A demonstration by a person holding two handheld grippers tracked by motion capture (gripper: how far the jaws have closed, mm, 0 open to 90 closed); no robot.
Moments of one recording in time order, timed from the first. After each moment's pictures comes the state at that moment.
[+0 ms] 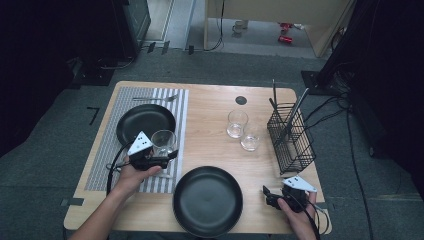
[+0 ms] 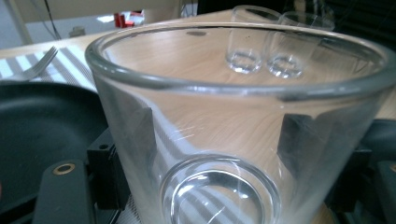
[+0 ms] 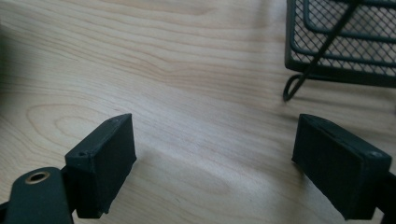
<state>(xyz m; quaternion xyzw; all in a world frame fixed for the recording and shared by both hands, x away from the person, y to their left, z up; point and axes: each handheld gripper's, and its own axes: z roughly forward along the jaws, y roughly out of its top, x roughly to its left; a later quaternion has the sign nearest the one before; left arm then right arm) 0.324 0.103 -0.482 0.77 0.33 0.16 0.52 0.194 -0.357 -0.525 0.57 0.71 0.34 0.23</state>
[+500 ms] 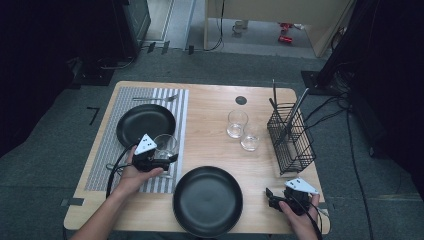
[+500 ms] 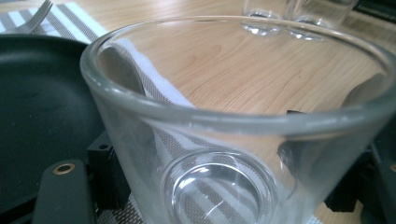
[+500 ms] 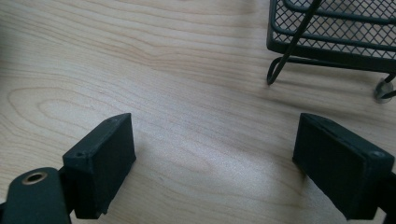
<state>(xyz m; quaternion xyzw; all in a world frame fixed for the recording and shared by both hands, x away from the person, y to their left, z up) 0.330 0.099 -0.499 0.79 0.35 0.15 0.47 0.188 -0.362 -0.526 0.57 0.71 0.32 0.24</state>
